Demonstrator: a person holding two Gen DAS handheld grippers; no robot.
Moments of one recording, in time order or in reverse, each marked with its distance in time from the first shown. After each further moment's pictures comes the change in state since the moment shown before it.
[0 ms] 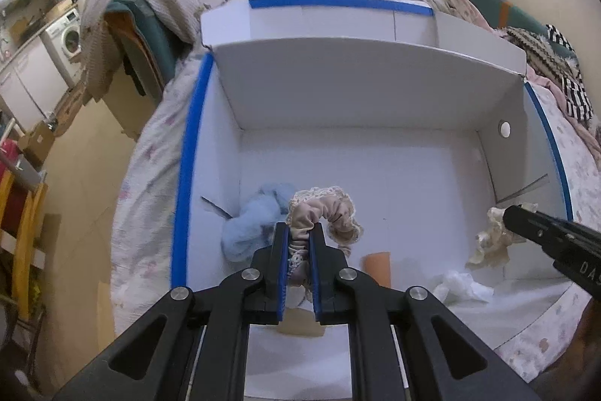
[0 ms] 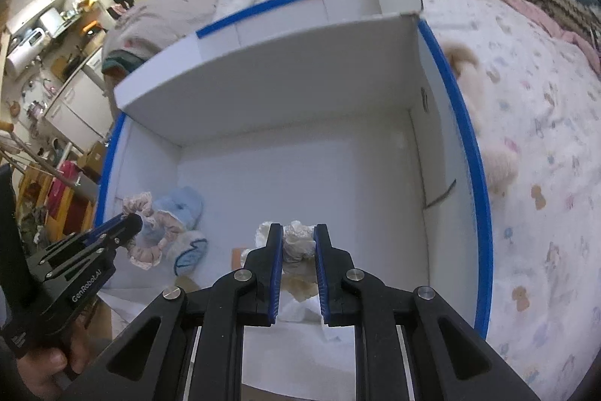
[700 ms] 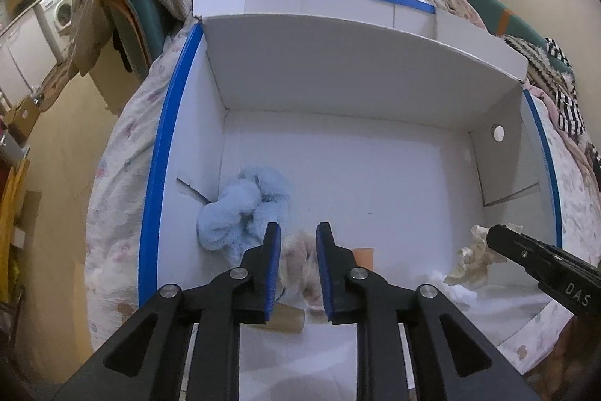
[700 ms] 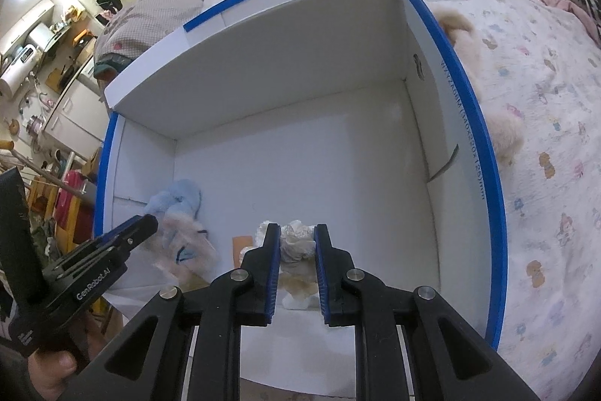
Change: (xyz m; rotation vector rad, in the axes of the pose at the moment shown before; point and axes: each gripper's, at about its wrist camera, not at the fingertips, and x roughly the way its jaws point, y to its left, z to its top) left arm 0.013 0.003 -0.002 -0.067 0.053 -0.078; right arm 0.006 -0.009 -0.005 0.068 0.047 0.026
